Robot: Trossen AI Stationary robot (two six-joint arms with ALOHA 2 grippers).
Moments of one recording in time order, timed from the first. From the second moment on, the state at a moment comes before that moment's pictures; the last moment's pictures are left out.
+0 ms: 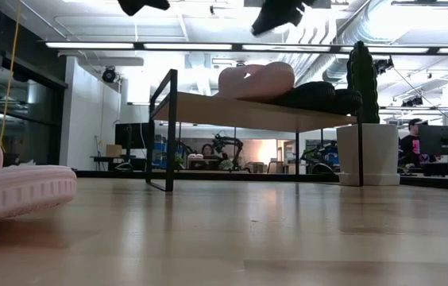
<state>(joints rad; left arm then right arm) -0.08 1.23 1.20 -0.70 -0.17 -0.19 0.14 1.50 1.36 -0.63 0.26 0.08</state>
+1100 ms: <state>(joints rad) -0.29 1.23 1.10 -0.73 0.14 -0.57 0.16 1.55 1.36 -0.47 -0.09 -0.11</state>
